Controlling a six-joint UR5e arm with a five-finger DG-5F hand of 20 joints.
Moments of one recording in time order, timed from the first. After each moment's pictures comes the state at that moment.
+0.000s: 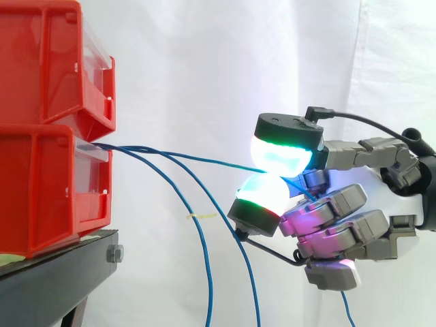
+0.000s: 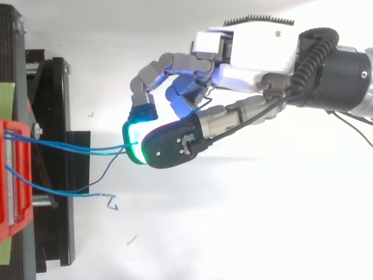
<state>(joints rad) 0.07 -2.23 -1.31 -2.78 -1.42 -0.05</state>
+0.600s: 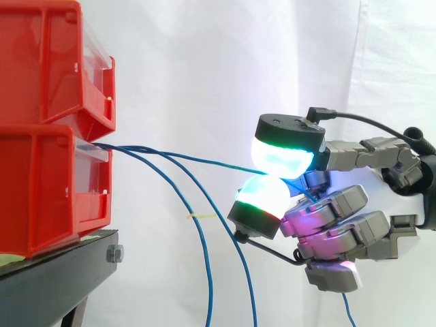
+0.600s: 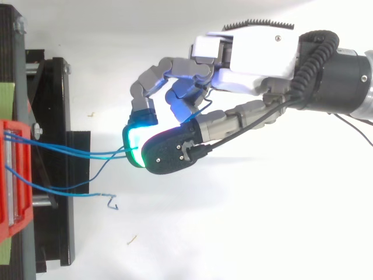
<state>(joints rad) 0.07 -2.23 -1.31 -2.78 -1.42 -0.07</state>
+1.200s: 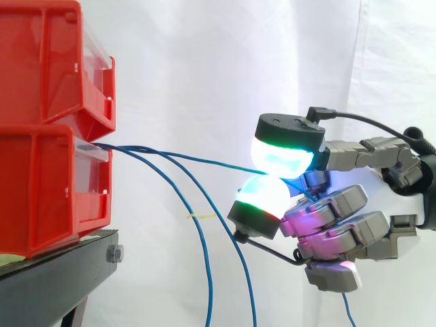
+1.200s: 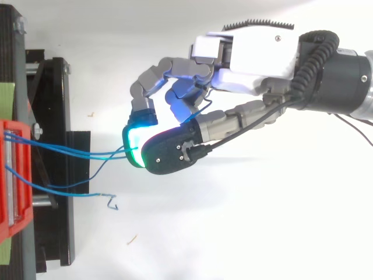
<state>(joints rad) 0.07 -2.23 -1.31 -2.78 -1.42 -0.08</state>
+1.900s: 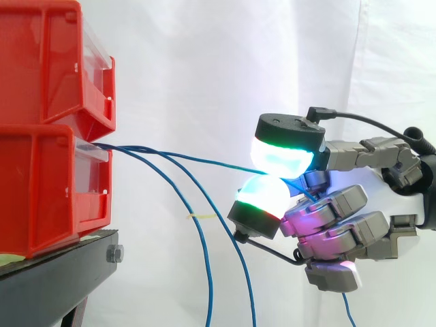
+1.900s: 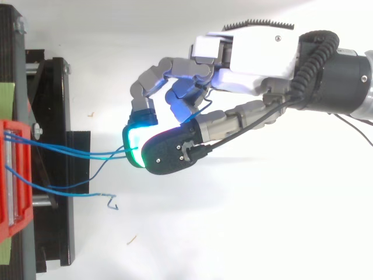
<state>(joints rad) 0.07 -2.23 -1.31 -2.78 -1.42 -0.08</state>
